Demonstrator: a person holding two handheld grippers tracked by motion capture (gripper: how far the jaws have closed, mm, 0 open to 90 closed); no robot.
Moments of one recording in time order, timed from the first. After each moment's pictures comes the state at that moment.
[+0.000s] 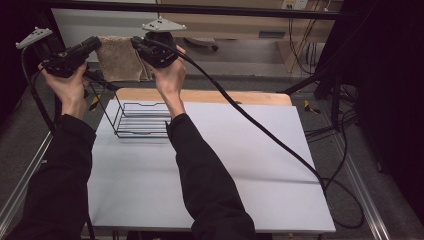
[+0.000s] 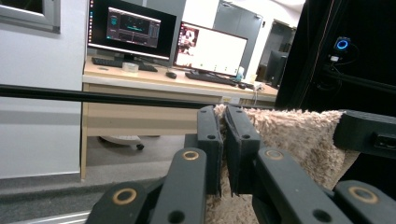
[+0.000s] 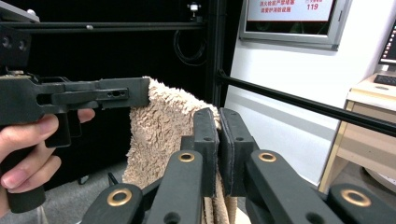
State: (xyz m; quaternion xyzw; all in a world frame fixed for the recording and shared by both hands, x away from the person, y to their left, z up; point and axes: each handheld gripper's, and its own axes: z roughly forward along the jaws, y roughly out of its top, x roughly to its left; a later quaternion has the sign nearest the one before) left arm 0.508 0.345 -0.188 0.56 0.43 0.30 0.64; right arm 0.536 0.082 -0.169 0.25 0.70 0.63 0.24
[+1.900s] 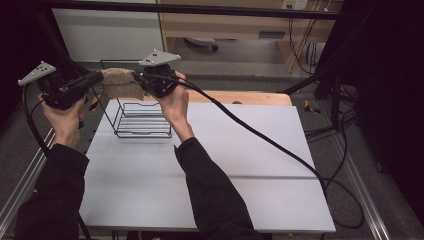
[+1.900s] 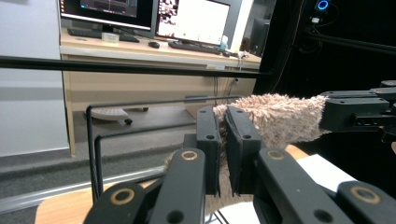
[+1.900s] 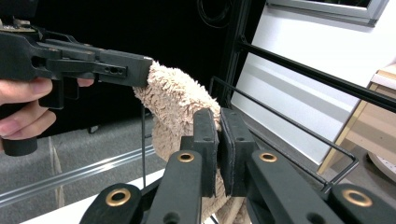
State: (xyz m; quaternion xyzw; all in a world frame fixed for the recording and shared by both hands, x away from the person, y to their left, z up) left arm 0.464 0.357 -0.243 0.62 0.40 0.27 0.62; right arm 0.499 0.081 -0.217 0.20 0.76 0.58 0.23
